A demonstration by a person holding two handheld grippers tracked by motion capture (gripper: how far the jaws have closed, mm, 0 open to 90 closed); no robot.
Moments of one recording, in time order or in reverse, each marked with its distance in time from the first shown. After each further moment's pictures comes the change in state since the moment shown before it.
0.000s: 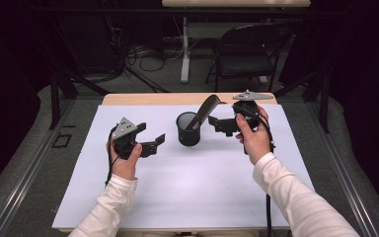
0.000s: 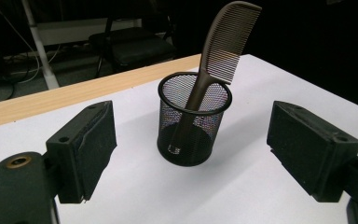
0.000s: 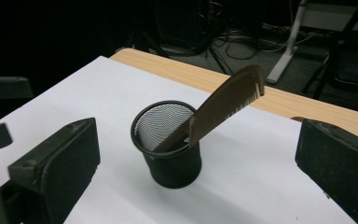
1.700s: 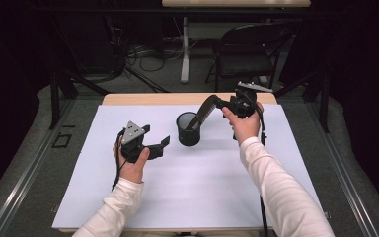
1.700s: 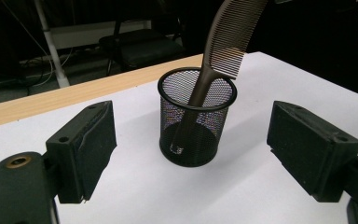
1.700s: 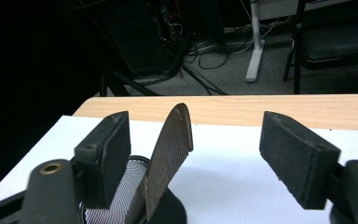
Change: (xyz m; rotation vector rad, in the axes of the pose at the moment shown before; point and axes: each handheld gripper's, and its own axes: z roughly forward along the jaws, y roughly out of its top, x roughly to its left) left arm -0.013 -0.011 0.013 -0.011 0.053 0.024; right arm -0.042 0.005 0.053 -0.099 -0.119 0.291
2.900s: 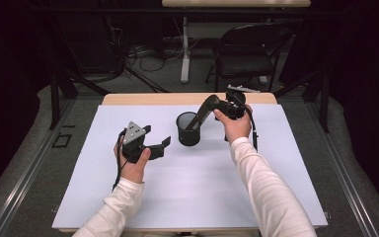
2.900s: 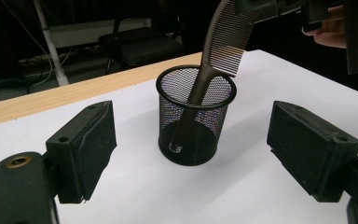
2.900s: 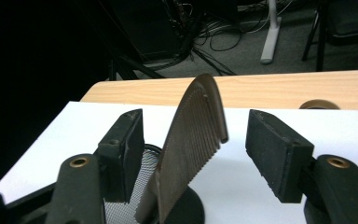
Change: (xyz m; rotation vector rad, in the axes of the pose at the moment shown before) left arm -0.002 -0.001 0.002 0.008 0.003 0.002; right arm 0.005 -0.015 0.032 0.070 0.043 0.028
